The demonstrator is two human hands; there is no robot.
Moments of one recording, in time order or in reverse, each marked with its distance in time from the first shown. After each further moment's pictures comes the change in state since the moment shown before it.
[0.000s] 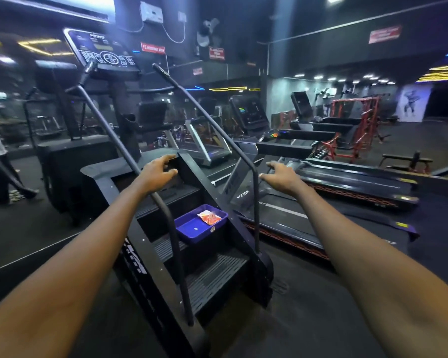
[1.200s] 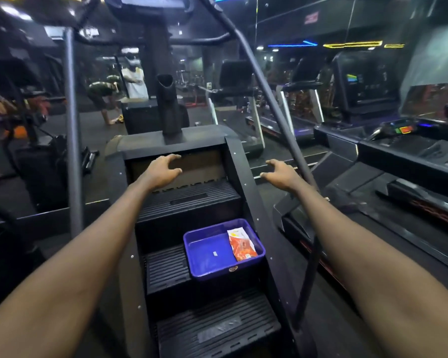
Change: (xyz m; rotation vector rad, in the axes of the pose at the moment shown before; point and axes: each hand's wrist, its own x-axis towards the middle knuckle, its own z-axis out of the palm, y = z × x) left_hand 0.427 -0.182 0.187 0.227 0.123 -0.515; right_hand 0.608 0.092 0.207 0.085 -0.398 -0.271
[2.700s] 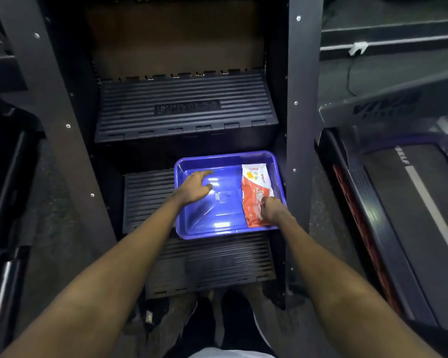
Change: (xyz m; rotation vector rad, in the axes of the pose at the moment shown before) left_hand 0.122 -0.168 0.394 -0.219 -0.570 -0.431; right_hand 0.190 0.264 0.376 -0.422 -0.736 0.210
